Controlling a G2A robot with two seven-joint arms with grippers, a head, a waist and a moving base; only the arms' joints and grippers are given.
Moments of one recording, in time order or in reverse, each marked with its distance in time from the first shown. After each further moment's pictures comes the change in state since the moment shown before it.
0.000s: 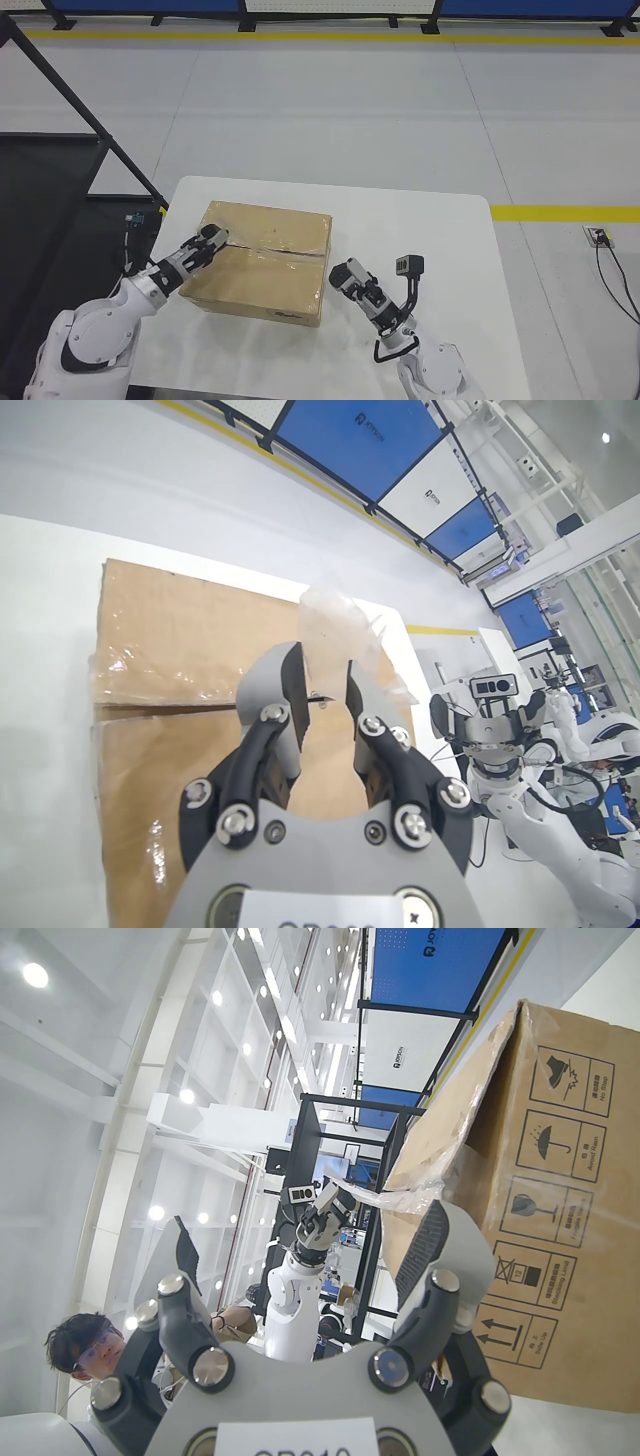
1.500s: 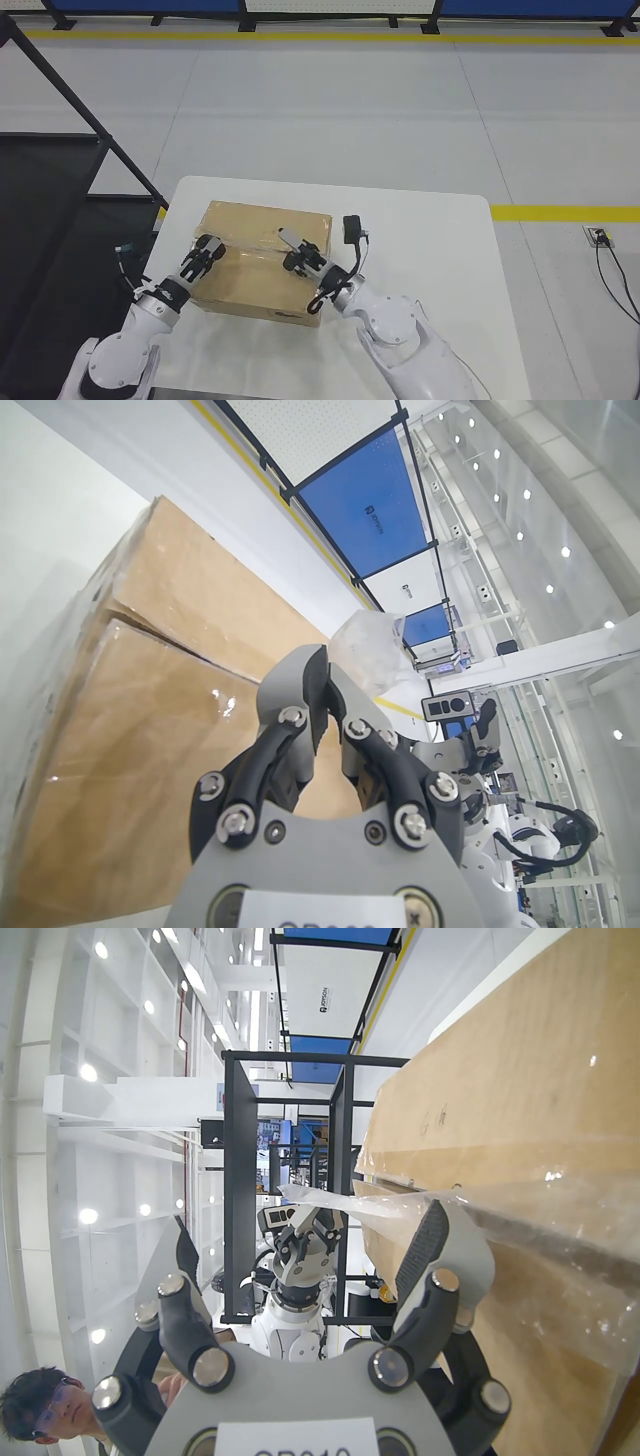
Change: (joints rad) left arm 0.154 -0.016 0.050 -0.058 -0.213 0.172 0.310; right arm 0.280 -0.059 -0.209 0.036 -0.065 0.493 -0.074
